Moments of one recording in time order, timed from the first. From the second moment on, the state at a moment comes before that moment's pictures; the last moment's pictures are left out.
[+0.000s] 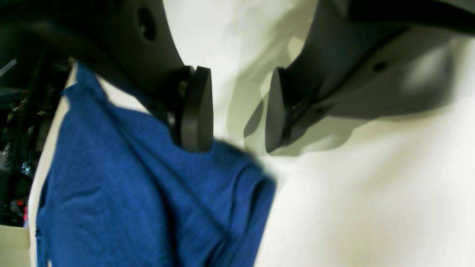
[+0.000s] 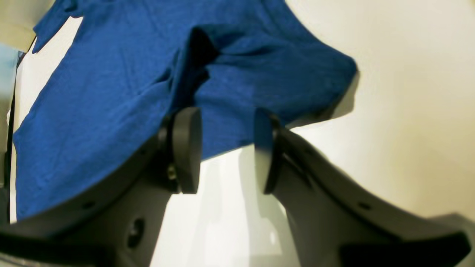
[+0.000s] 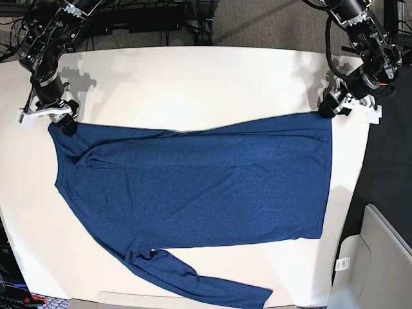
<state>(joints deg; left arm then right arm) 5.3 -10.8 -42.0 81.4 -53.3 -10.6 70.9 -7.1 1.2 42.5 95.1 37.9 19.2 -48.2</state>
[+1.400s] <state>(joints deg) 2.4 -11.0 -33.3 76.5 -54.3 -10.7 64.7 3.4 1.3 49.4 81.0 33.2 19.0 -47.6</state>
